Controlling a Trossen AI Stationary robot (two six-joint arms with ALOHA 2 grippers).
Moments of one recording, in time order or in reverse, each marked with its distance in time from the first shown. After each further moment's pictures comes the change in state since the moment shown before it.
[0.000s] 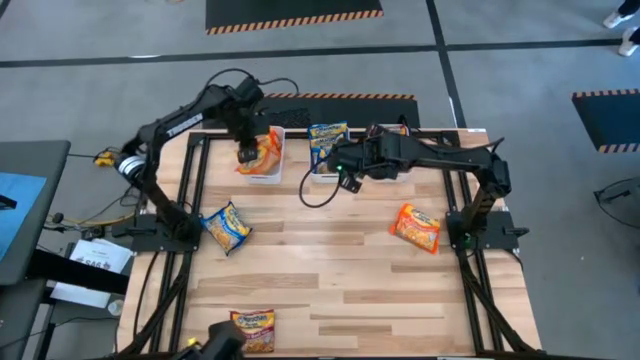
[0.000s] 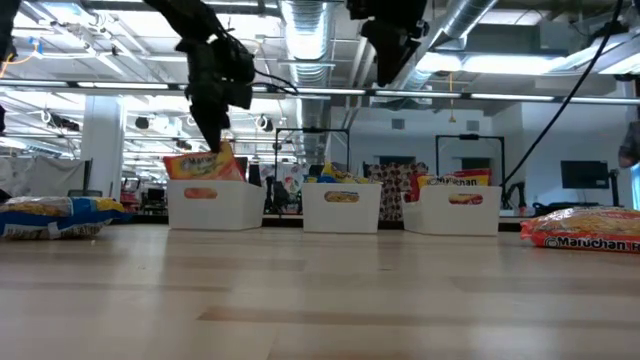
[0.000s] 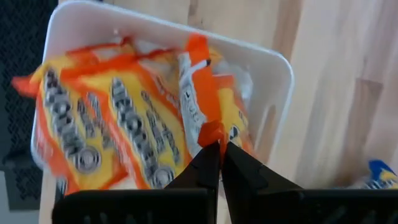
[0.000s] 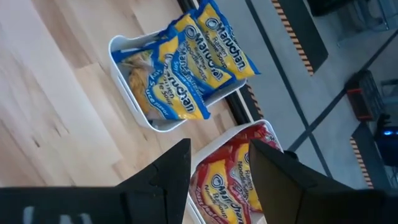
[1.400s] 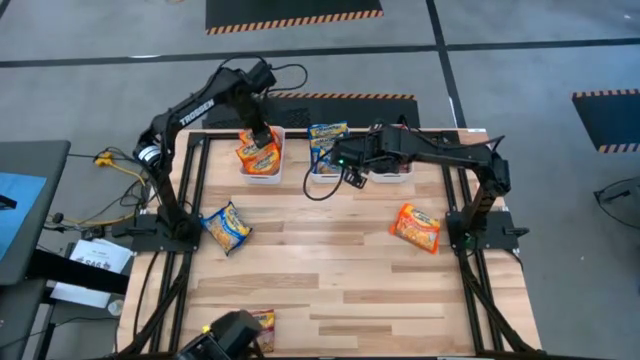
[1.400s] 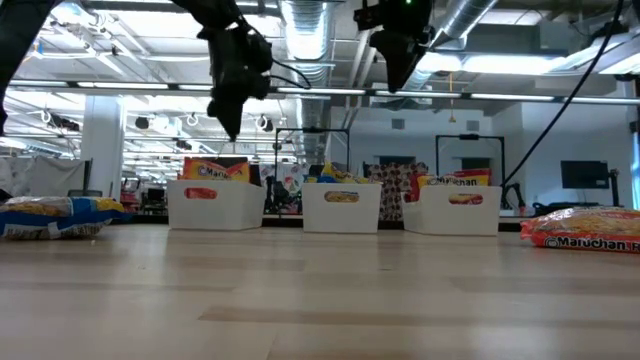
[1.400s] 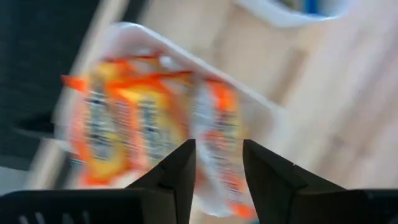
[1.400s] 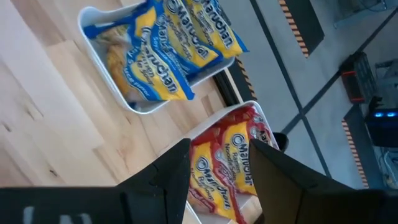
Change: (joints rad) left arm -0.031 0.171 0.326 -0.154 -0.043 -0.289; right arm -0.046 -0.001 0.000 -0.072 -0.002 0.008
